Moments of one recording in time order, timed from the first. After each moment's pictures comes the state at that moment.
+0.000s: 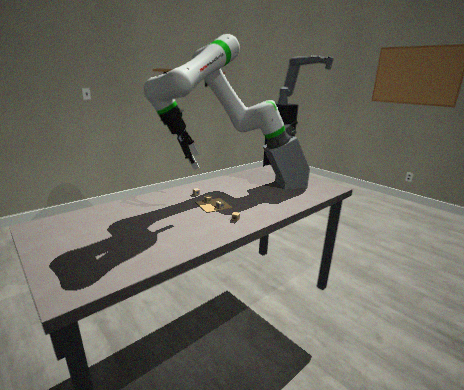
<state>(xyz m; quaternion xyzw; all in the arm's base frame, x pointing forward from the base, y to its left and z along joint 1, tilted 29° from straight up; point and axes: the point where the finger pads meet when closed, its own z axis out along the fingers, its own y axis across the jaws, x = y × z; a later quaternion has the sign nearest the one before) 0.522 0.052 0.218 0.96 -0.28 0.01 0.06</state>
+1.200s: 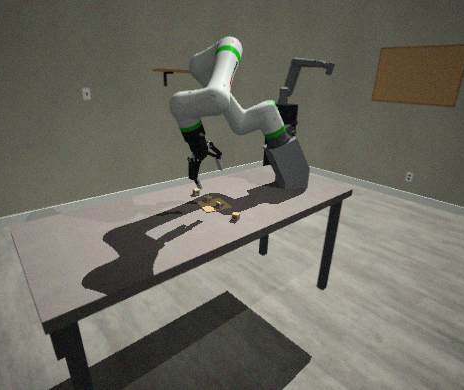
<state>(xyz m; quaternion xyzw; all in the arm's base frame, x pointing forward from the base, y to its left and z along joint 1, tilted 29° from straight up) 0.536 0.147 0.138 0.76 -0.63 0.11 0.11</state>
